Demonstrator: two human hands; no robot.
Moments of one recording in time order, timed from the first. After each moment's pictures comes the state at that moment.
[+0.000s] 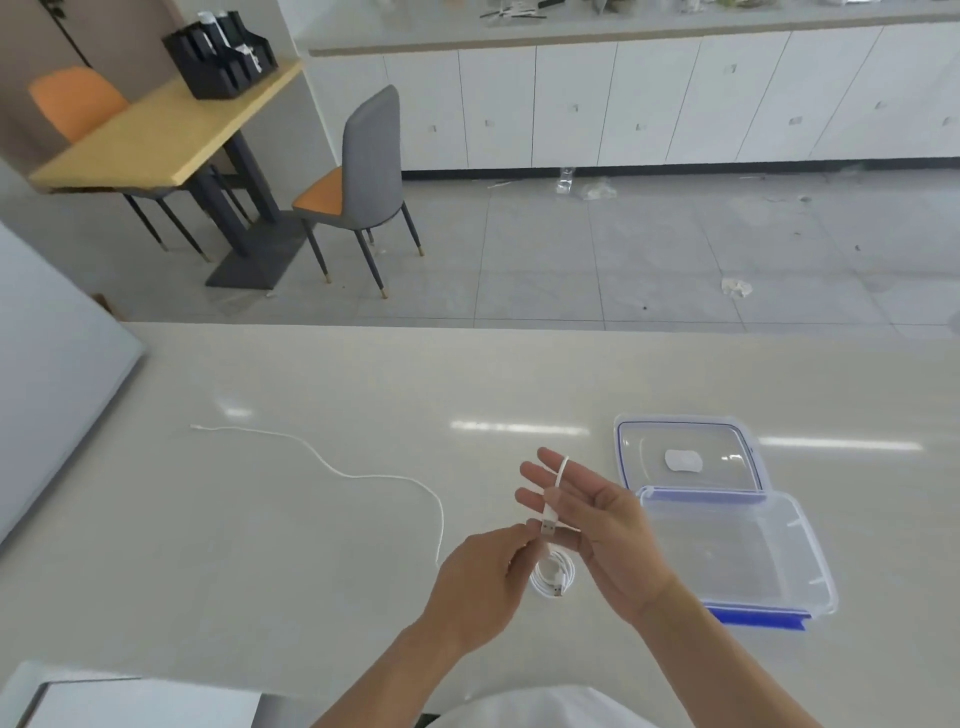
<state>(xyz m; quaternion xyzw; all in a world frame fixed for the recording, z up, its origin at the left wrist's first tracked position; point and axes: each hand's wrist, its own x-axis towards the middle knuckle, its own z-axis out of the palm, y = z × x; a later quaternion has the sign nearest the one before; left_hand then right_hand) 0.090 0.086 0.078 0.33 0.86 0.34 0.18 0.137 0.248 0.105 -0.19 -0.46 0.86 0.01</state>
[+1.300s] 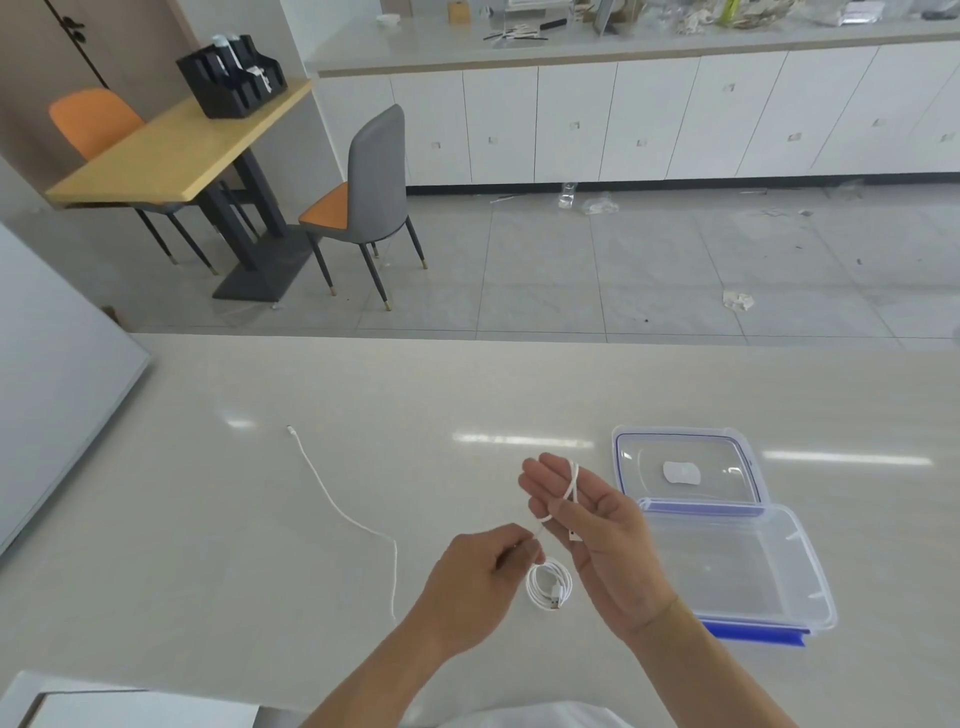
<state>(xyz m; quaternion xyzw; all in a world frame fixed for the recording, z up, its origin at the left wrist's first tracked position) 0.086 0.085 0.103 0.26 0.84 0.42 0.24 0.140 0.244 0.112 -0.17 -0.44 0.88 0.07</state>
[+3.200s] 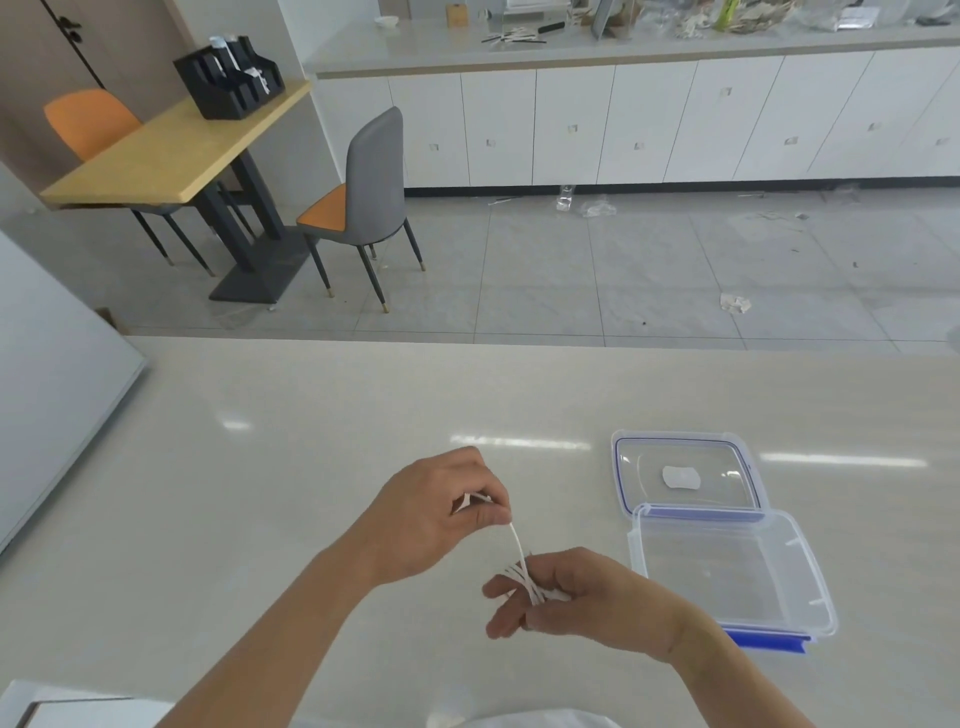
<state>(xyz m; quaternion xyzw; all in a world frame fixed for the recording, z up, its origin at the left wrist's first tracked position) 0.025 0.069 0.174 0.41 0.83 0.34 0.17 0.153 0.256 0.119 0.00 -0.69 0.66 -0.28</state>
